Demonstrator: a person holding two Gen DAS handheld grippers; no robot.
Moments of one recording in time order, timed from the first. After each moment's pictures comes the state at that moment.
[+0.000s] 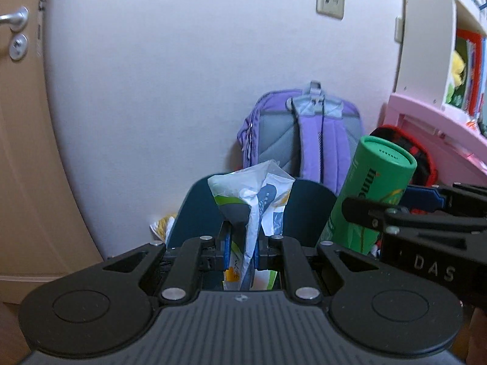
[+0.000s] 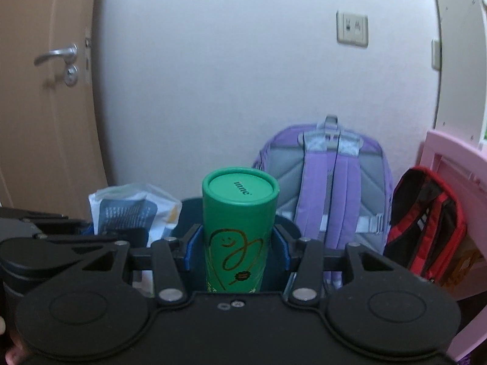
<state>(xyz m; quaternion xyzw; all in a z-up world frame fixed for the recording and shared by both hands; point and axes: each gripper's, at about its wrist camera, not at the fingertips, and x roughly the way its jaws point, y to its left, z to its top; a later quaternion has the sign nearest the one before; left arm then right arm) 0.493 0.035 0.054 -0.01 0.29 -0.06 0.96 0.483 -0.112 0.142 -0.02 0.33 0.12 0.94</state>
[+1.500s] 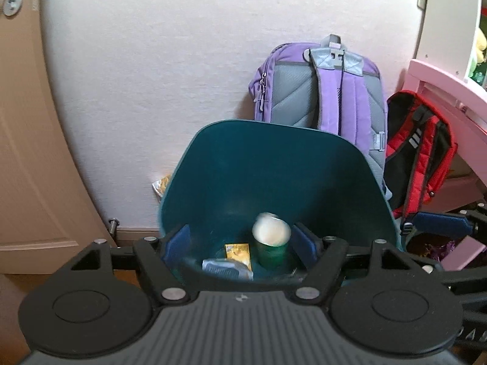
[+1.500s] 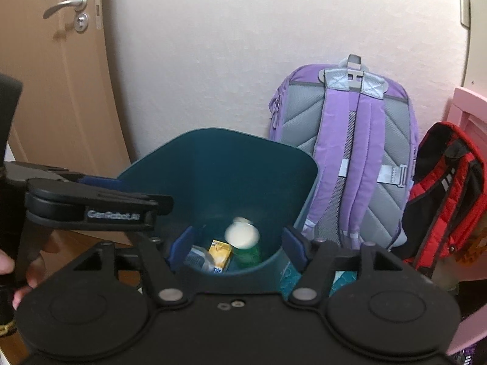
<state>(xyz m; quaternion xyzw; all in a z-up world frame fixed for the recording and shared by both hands) 0.502 0.039 0.022 -0.02 0.36 -0.04 0.93 0.465 -0.126 0.114 -0.03 0.40 0.16 0.90</state>
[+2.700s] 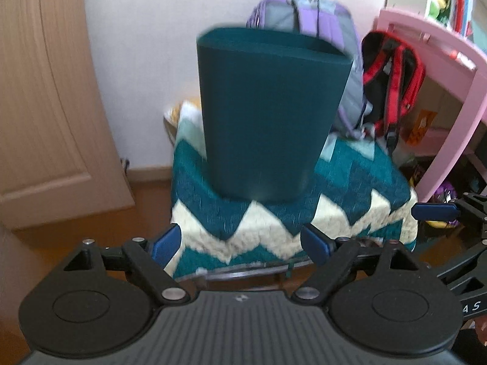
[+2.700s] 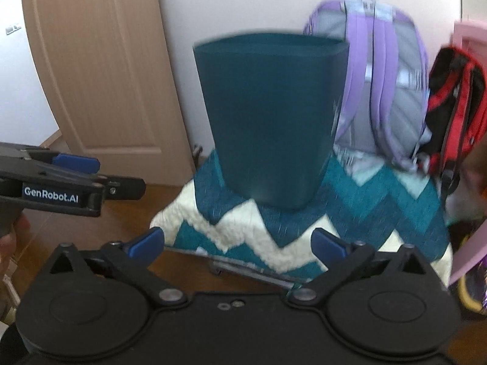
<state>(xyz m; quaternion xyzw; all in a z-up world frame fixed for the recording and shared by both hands) 0.317 0.064 -0.075 0.00 0.40 -0.05 0.92 0.293 -0.125 0.019 0.00 0.47 0.20 0.86</state>
